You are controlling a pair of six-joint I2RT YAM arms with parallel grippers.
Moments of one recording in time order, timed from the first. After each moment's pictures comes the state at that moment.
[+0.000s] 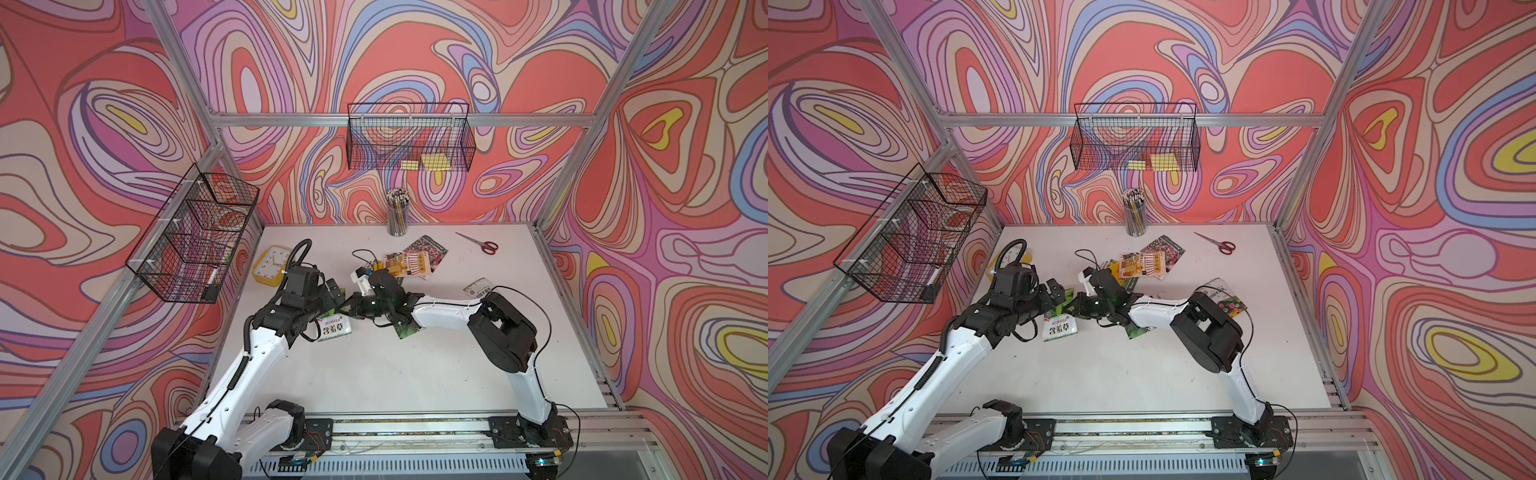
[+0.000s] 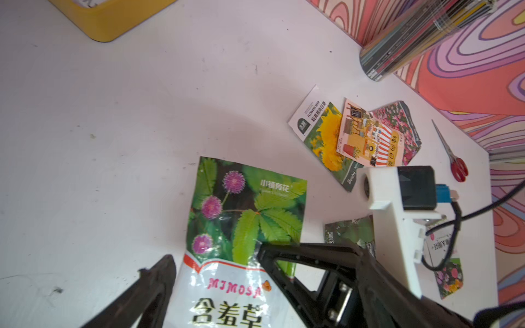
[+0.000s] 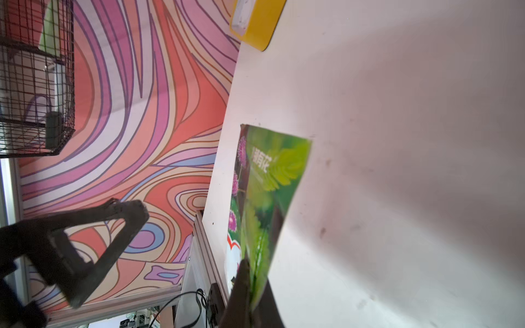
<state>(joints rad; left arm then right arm) -0.27 1.04 0.90 -0.67 -0.12 -0.74 0.92 2.17 1.48 0.24 -0.44 0.97</state>
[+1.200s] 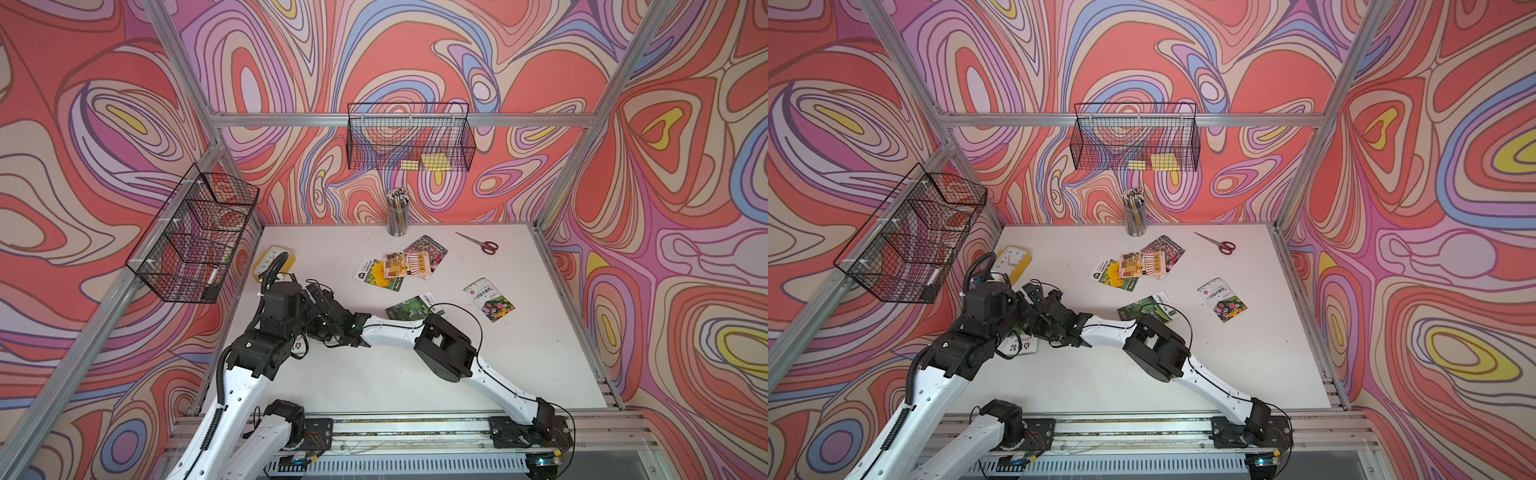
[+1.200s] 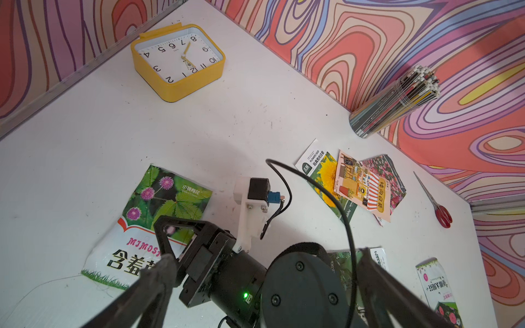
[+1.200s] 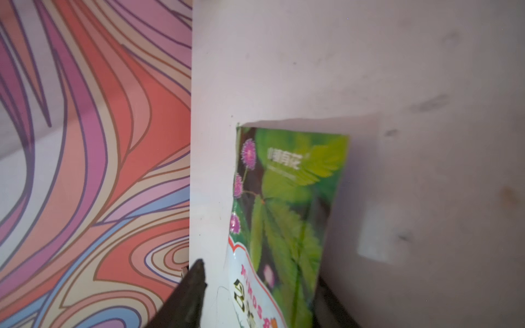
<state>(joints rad) -0.26 0.79 0.85 -0.70 -0.26 -0.75 1.09 2.62 2.04 0.09 -0.19 1.20</state>
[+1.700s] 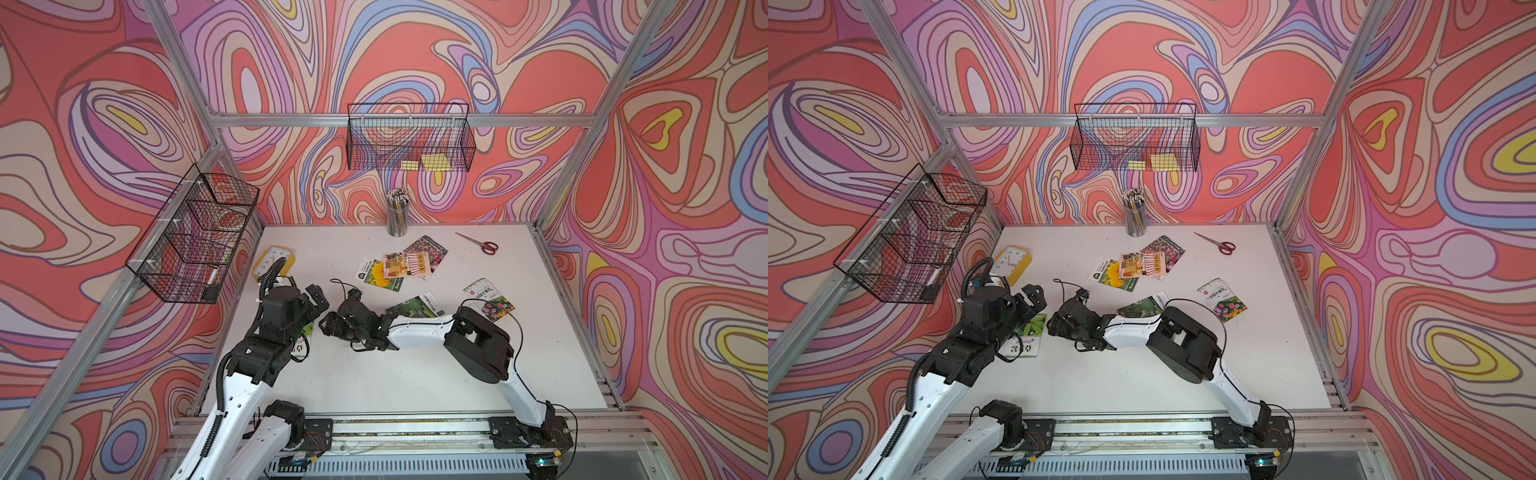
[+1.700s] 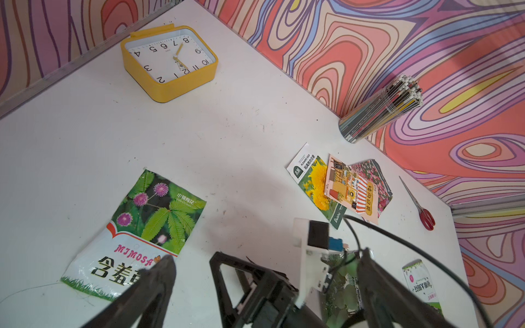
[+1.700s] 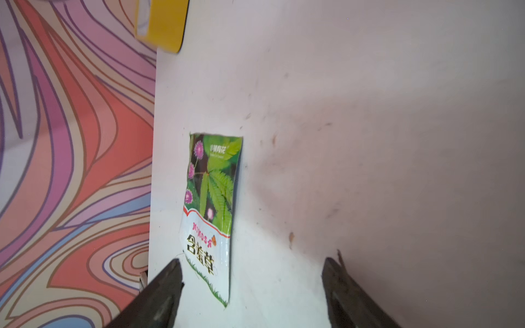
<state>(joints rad) -0.26 0.75 0.79 -0.62 -0.23 -0.78 1.05 2.20 1.47 0.10 -0.01 1.11</state>
